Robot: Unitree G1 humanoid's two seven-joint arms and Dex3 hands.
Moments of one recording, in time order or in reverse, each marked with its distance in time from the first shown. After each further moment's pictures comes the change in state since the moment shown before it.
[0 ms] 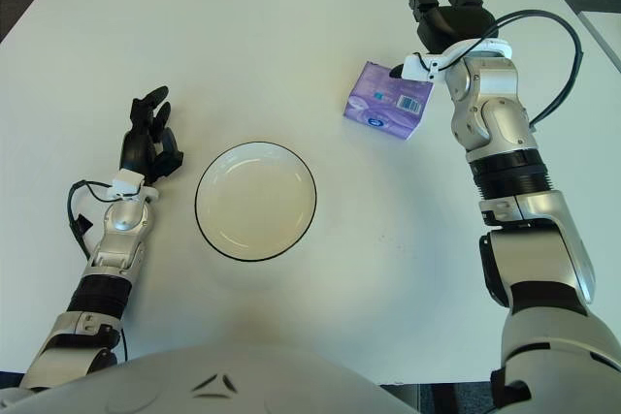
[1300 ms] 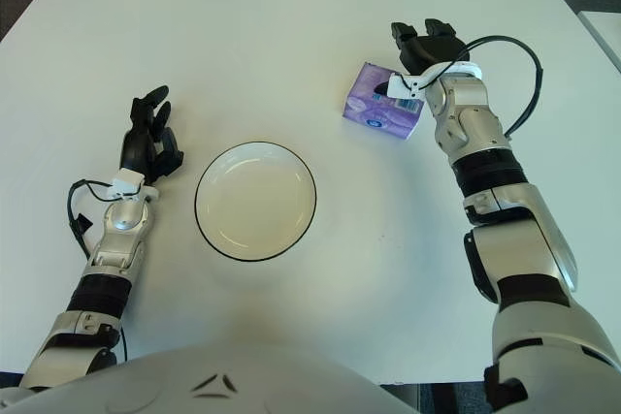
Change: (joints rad) left arm -0.002 0.002 -0.002 -0.002 0.001 0.002 0.000; right arm -0.034 0.060 0.108 0.257 0.045 -0.072 -0.112
